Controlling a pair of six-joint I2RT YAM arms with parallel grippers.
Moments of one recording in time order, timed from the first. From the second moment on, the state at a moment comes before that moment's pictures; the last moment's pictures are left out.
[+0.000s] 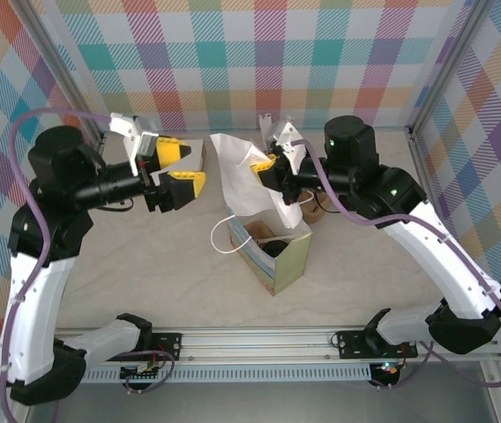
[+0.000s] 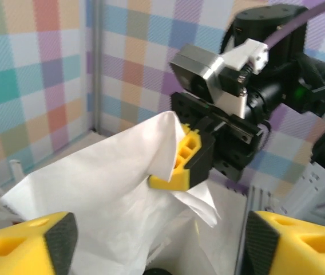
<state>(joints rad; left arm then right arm) -0.35 1.06 1.69 -0.77 0.75 -0.05 0.76 1.32 1.72 -0.73 -0.39 -0.18</state>
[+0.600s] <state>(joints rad) -0.35 0.81 1.19 -0.68 0.27 -0.24 0.76 1.28 1.76 -0.92 -0.31 -0.13</state>
